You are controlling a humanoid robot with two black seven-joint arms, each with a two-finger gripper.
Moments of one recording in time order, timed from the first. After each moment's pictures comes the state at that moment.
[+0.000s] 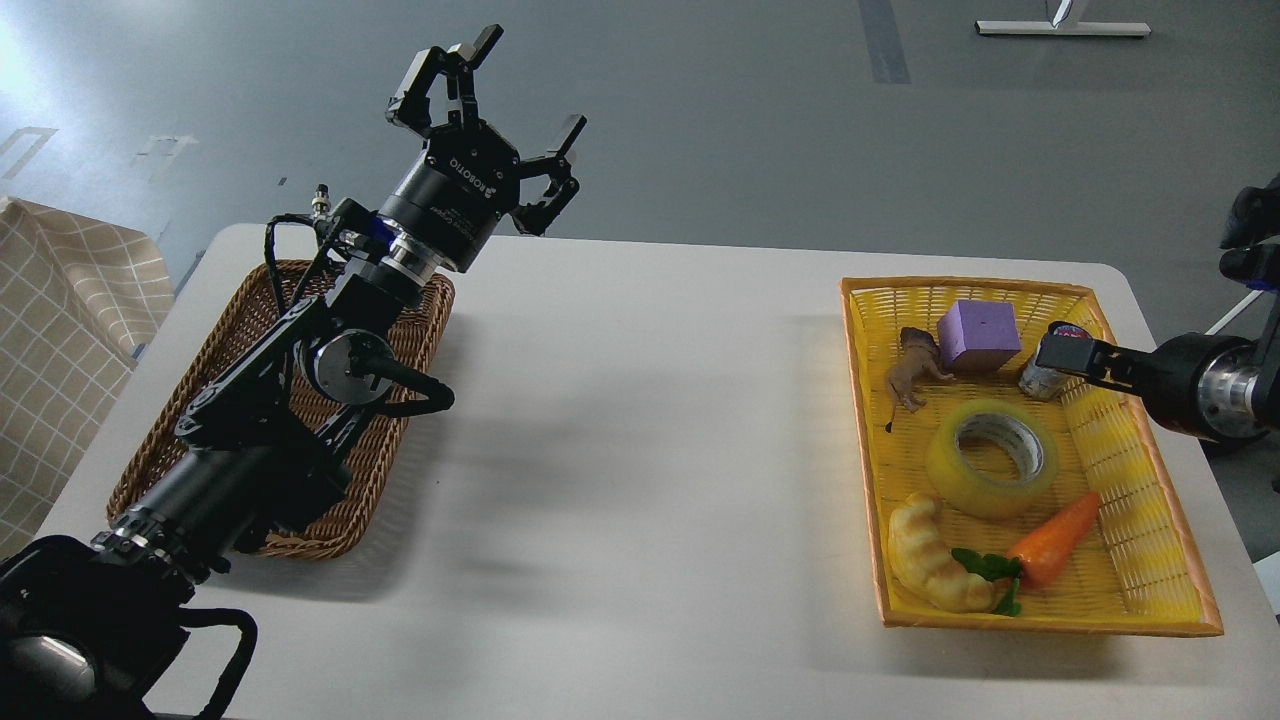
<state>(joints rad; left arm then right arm) -0.64 0.17 -1.04 -0.98 0.36 -0.49 -0.34 0.60 -0.87 0.73 1.46 -1.28 0.49 -0.49</state>
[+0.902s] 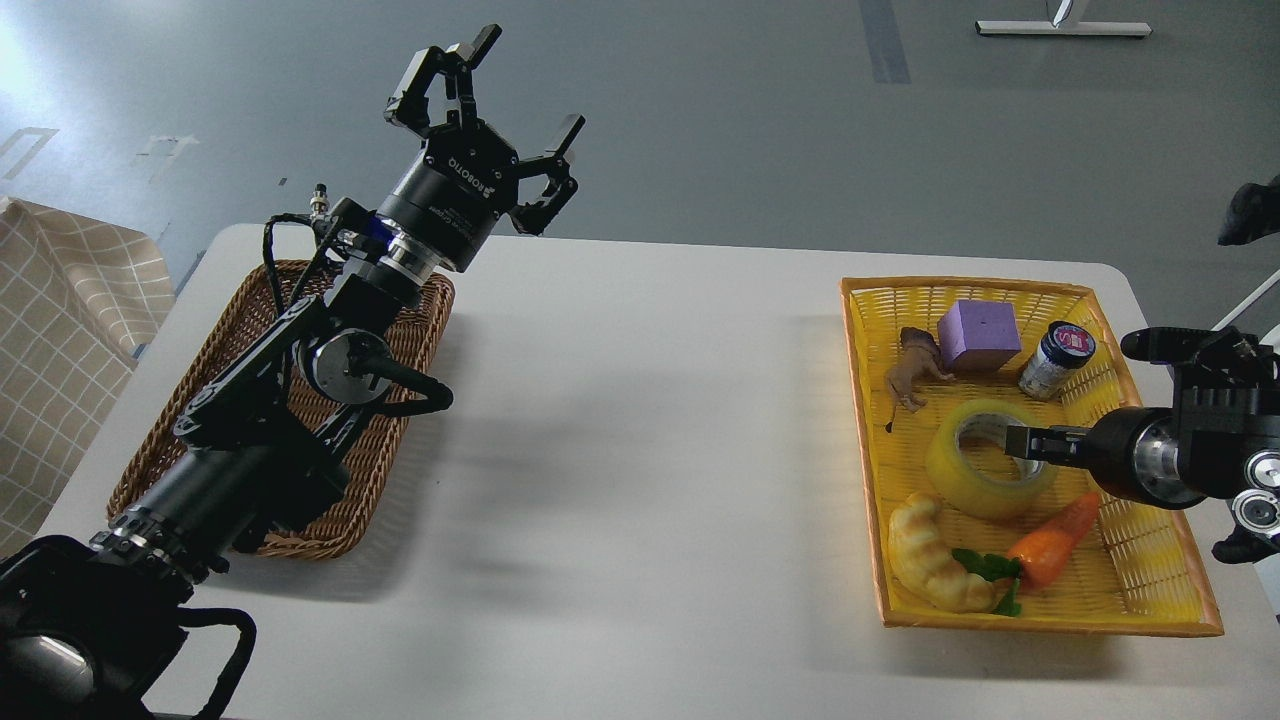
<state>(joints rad) -0.64 0.17 -1.04 -0.98 0.36 -0.49 -0.34 0.60 -0.82 0.57 1.46 -1.42 0.49 -0.49</state>
